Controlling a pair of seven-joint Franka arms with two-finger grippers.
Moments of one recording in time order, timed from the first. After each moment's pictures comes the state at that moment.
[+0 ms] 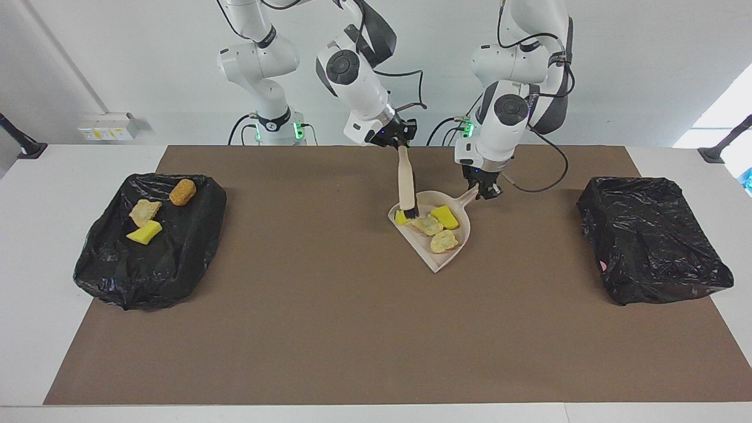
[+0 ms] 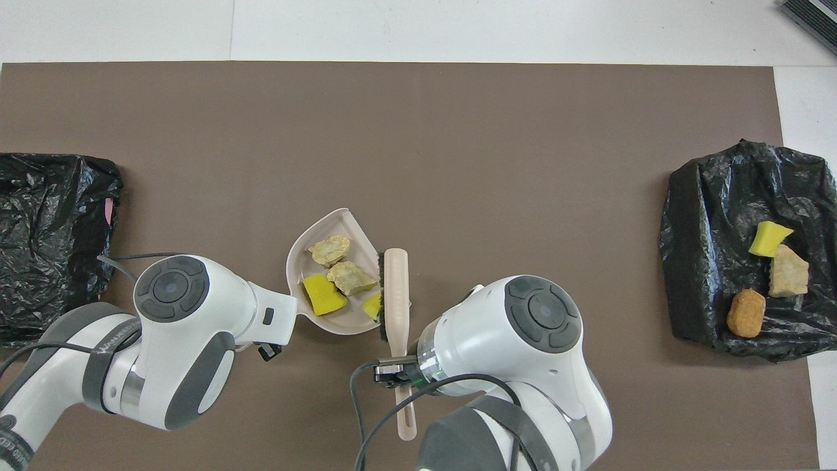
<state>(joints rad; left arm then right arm) -0.25 -0.11 -0.16 -2.36 -0.04 2.12 0.61 0.26 -0.04 0.40 -2.08 0.51 1.96 0.43</state>
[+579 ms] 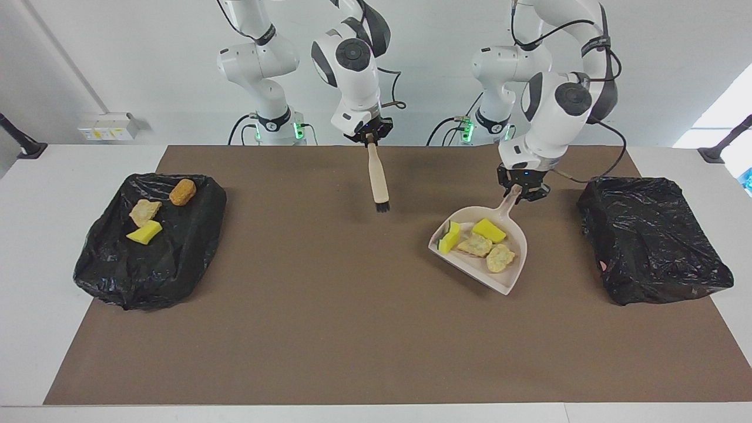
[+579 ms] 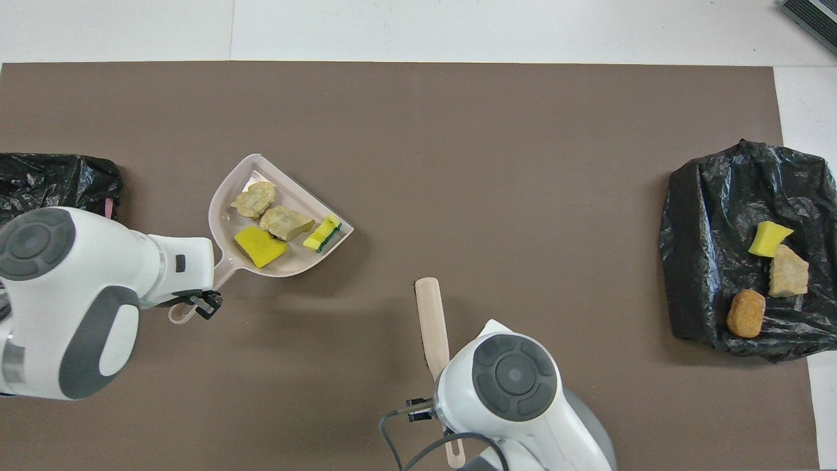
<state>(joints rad) -0.03 -0.13 -0.15 -2.20 -0.04 2.00 0.52 0.33 -0.16 0.41 -2.22 0.31 1.90 0.49</state>
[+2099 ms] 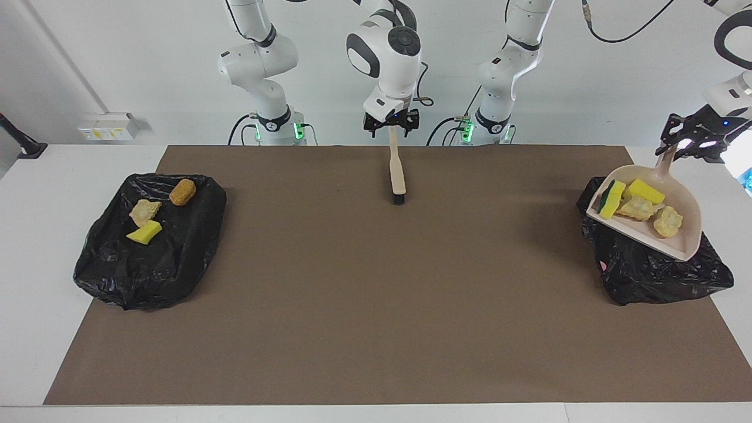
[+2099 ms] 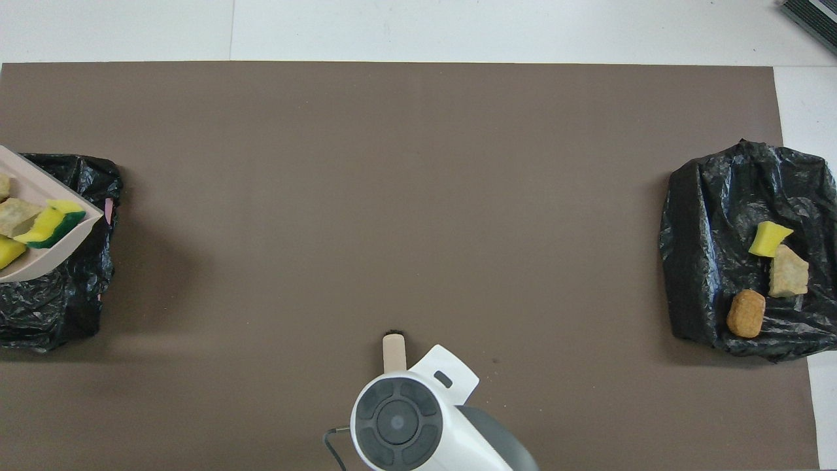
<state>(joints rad) 0.66 0.03 -0.14 -1.69 -0.05 1.55 1.18 0.42 -0.04 0.40 -2.01 0.16 1.77 0.71</state>
